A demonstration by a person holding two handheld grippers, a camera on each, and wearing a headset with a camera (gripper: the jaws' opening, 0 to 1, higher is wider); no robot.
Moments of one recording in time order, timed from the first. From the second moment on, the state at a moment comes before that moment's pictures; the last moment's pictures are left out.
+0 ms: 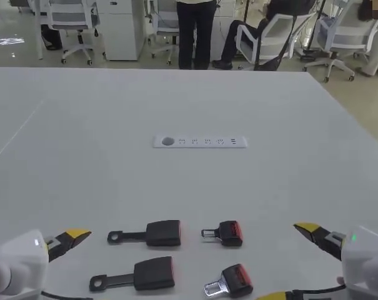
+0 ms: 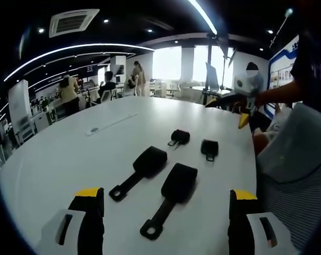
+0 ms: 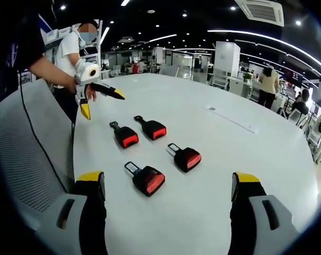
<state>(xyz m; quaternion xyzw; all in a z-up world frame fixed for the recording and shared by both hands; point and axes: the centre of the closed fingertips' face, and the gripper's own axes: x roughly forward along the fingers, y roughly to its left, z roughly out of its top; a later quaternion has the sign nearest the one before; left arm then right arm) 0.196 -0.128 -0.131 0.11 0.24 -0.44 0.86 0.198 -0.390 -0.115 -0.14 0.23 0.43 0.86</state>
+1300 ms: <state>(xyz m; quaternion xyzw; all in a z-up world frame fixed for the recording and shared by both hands) 0.212 -0.175 -0.157 0.20 0.30 -0.51 0.78 0.193 -0.374 -0.148 -0.29 0.25 0.56 0.73</state>
